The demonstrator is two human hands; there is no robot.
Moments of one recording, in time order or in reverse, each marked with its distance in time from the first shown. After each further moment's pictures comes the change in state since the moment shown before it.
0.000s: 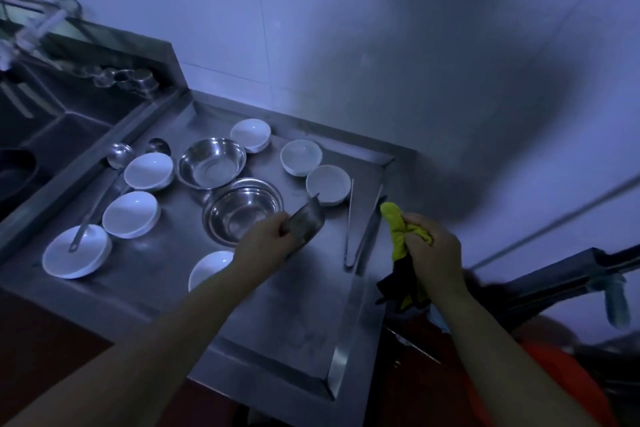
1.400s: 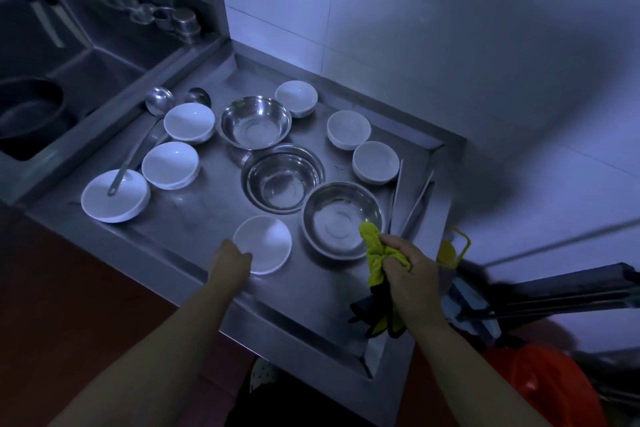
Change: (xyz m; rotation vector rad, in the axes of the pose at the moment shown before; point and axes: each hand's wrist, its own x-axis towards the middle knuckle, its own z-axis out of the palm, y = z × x) left_hand -0.018 -0.193 -0.008 -0.022 0.073 -0.641; right_hand -0.081 -0.016 0.107 0.114 -0.218 0.149
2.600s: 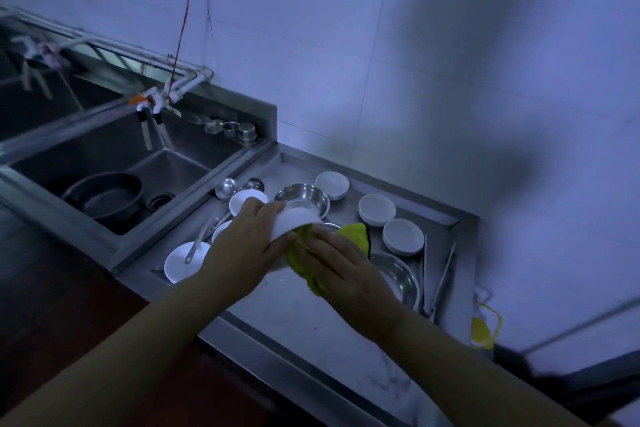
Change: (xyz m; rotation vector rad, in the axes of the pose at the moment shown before) left_hand -0.111 0.047 -0.213 0.201 0.371 1.002; right_hand -0.040 -0.136 0.110 -0.716 -0.024 -1.518
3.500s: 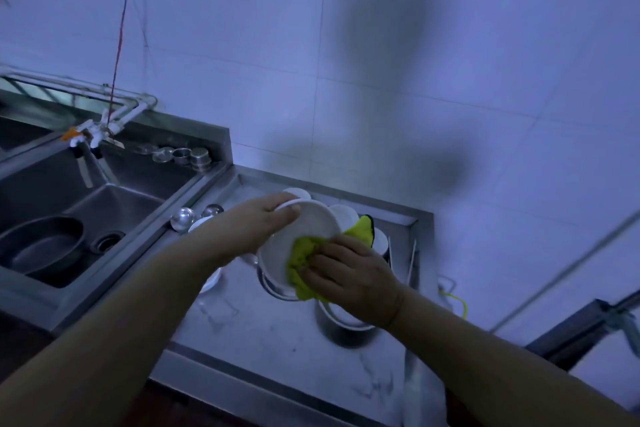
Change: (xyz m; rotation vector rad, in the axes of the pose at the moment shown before) left_hand 0.069 0.050 -0.032 -0.656 -0.495 -0.092; right_hand 0.000 0.038 -0.039 -0.291 0.148 -0.203
